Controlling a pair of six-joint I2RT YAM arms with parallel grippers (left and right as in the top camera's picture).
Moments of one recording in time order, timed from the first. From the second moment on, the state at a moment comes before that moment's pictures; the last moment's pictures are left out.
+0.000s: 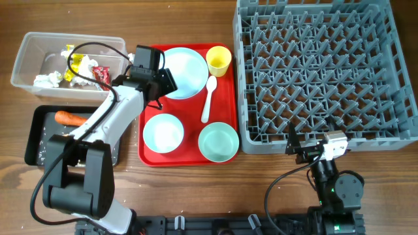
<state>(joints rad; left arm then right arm) -0.22 1.75 1.12 -0.43 -0.03 -0.59 0.03 0.02 0.01 0.00 -0.10 -0.01</state>
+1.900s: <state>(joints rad) -0.21 1.82 1.10 -0.43 -0.06 -0.66 0.04 0.02 0.01 0.00 -0.10 -0.01</state>
